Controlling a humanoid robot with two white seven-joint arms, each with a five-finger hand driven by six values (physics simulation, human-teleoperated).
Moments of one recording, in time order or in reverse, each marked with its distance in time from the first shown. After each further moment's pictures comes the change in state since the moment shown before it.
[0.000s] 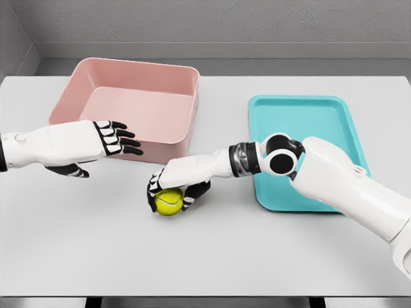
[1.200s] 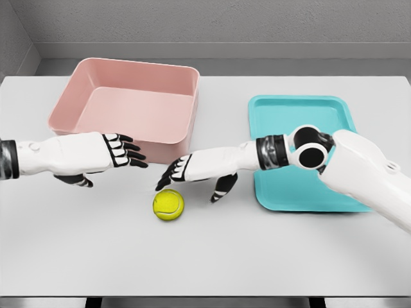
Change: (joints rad) left arm 0.037 -0.058 0.027 0.000 -0.033 0.000 -0.111; right arm -0.018 -0.136 -0.014 -0.054 0.001 -0.054 -0.005
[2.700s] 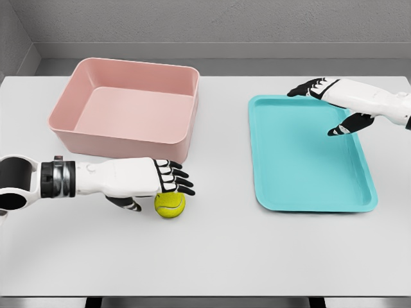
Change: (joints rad) left arm 0.051 -0.227 -0.027 0.003 0.004 0.000 -0.067; right arm 0.081 -0.474 -0.252 0.034 -0.006 -0.003 -0.259
